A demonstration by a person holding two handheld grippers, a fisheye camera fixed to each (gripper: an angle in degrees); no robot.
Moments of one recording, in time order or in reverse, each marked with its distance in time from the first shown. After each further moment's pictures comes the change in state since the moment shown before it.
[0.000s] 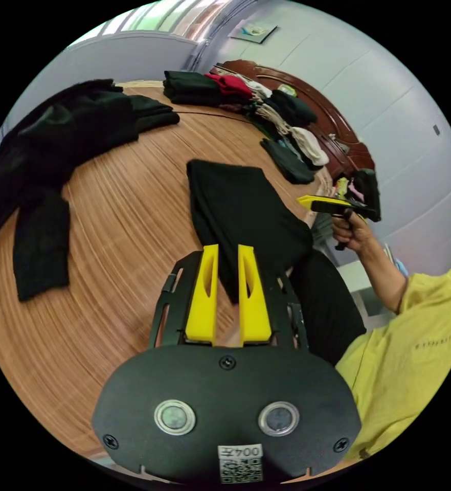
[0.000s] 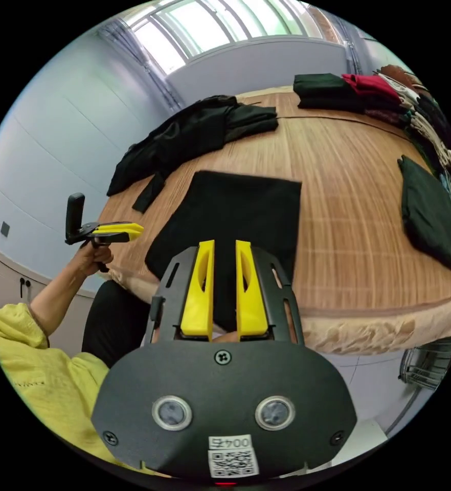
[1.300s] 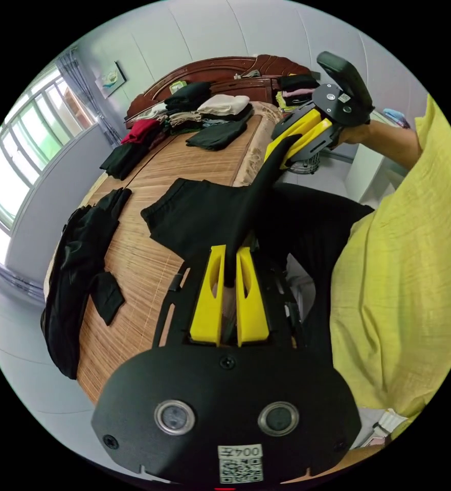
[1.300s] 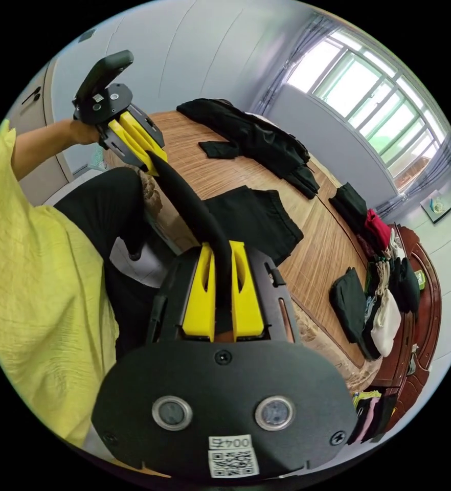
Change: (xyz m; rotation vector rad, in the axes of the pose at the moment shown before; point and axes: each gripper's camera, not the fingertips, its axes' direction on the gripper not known) left arm 0.356 0.181 -0.039 -0.027 -0.399 0.647; right arm -0.391 0.283 0.039 0.001 0.427 -0.719
